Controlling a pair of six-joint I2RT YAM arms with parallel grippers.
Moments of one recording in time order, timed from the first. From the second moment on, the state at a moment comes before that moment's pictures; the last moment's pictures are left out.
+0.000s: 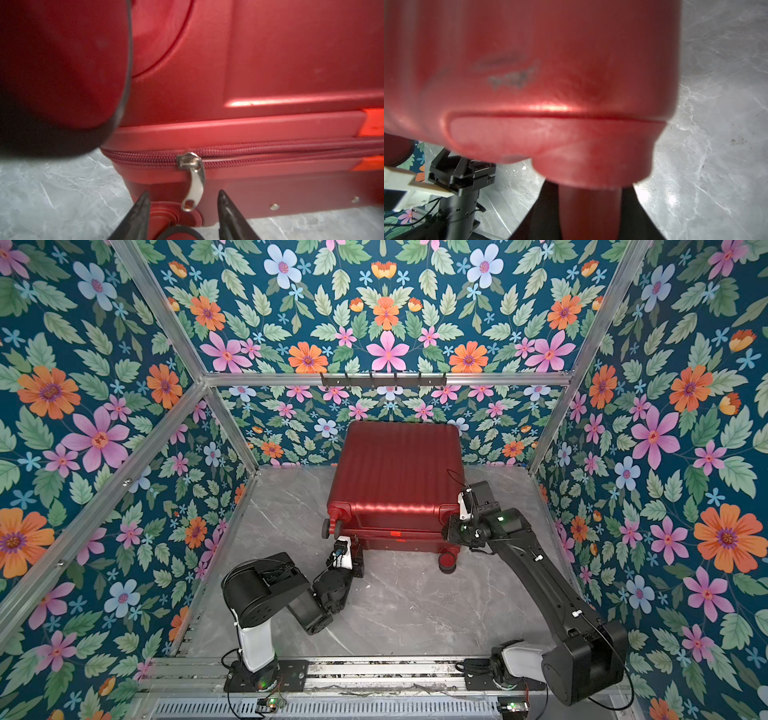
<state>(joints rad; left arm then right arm) -0.88 1.91 0.34 1.53 -0.69 -0.05 0.32 1.28 1.23 -0.92 -0.15 0.46</state>
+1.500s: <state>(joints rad) -0.78 1.90 0.34 1.53 -0.52 -0.08 0.32 1.28 1.22 -0.91 -0.15 0.47</state>
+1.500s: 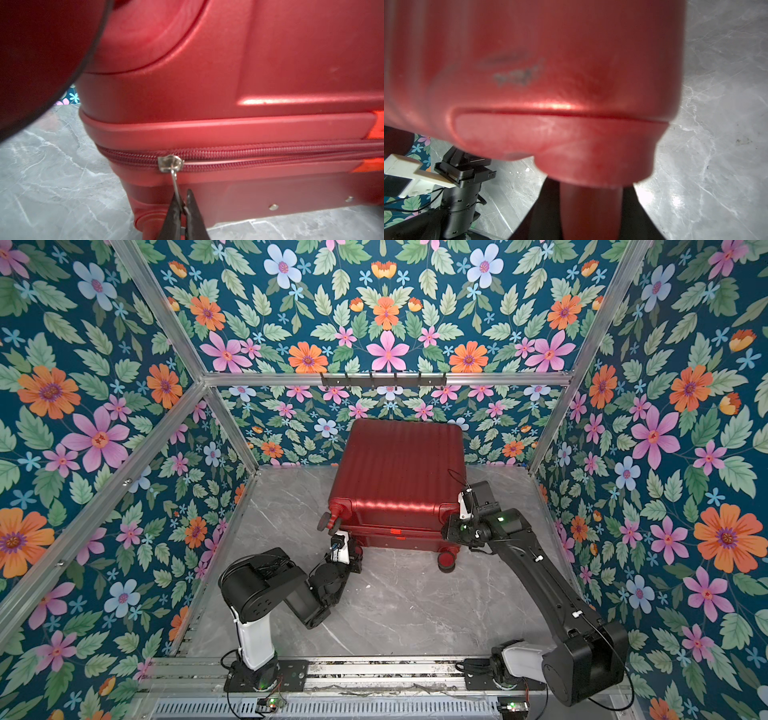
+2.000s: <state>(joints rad) -0.74 1.89 0.33 1.52 -0.44 -0.07 0.32 1.28 1.22 -0.91 -0.16 0.47</state>
